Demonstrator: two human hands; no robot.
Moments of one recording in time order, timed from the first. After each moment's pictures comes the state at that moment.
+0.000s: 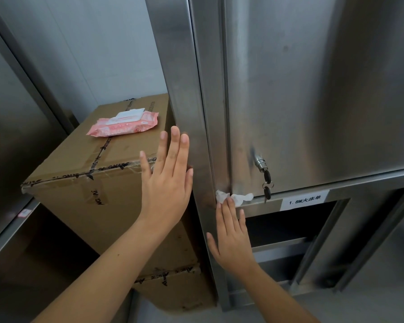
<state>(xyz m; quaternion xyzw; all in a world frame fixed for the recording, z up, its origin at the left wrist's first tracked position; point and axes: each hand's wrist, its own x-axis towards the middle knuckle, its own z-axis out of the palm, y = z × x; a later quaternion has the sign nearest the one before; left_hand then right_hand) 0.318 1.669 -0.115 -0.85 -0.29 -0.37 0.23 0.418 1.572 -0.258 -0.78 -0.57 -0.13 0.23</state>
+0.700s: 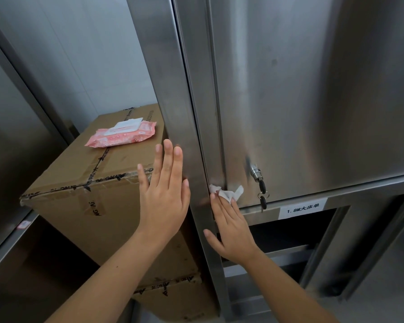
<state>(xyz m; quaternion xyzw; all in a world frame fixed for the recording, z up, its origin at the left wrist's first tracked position) 0.324 1.671 -0.122 -0.84 -0.28 -0.41 0.21 0.450 1.588 -0.224 -0.67 -0.65 -0.17 0.33</state>
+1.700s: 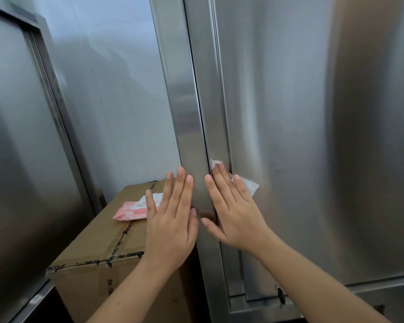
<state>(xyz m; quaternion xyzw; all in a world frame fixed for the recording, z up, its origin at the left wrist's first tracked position) 0.332 1.684 -0.015 -0.82 -0.25 -0.48 0.22 0.485 1.635 -0.022 -0.52 -0.63 -0.48 0.32</state>
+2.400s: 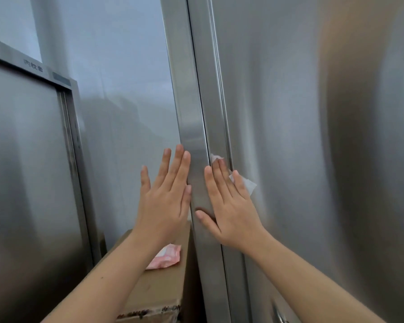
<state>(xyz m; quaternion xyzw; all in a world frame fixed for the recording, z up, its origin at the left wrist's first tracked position) 0.329 1.699 0.111 -0.81 -0.23 -0.48 0.26 0.474 1.643 0.080 -0.53 -0.61 -0.47 0.35</state>
